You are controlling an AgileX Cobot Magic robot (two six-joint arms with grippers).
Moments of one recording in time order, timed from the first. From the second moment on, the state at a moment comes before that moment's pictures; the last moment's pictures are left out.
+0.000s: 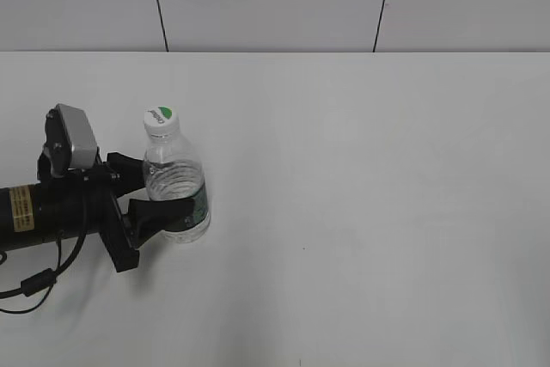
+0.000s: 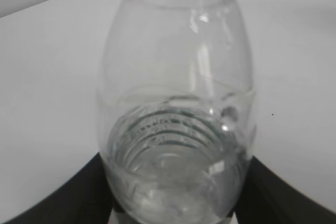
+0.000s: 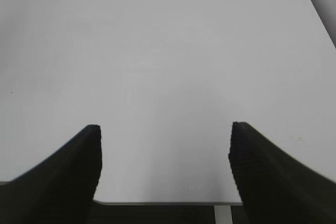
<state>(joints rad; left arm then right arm) -0.08 2.04 -0.54 1.08 -1.20 -0.17 0.03 -0.01 -0.50 0.07 1.10 -0.16</state>
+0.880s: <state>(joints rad) -0.18 2.05 -0.60 1.07 -1.17 -0.17 0.03 0.30 -0.57 0.09 0.96 -0.10</state>
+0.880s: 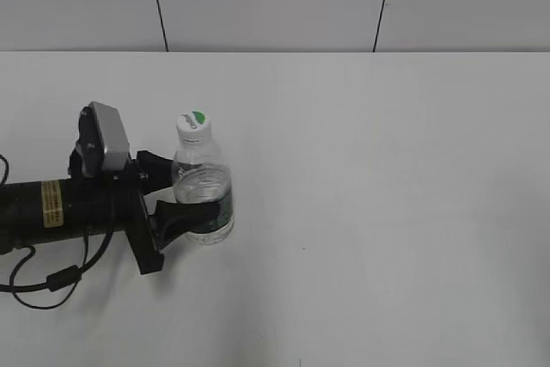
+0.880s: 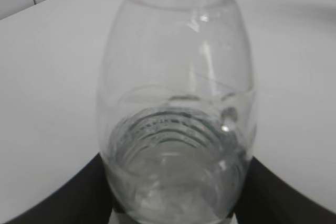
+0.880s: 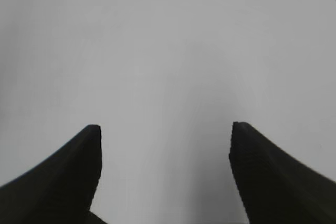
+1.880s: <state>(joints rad) -0.31 2.06 -0.69 0.95 -1.09 -0.27 0.22 1.42 -1.30 0.22 1.17 -0.38</state>
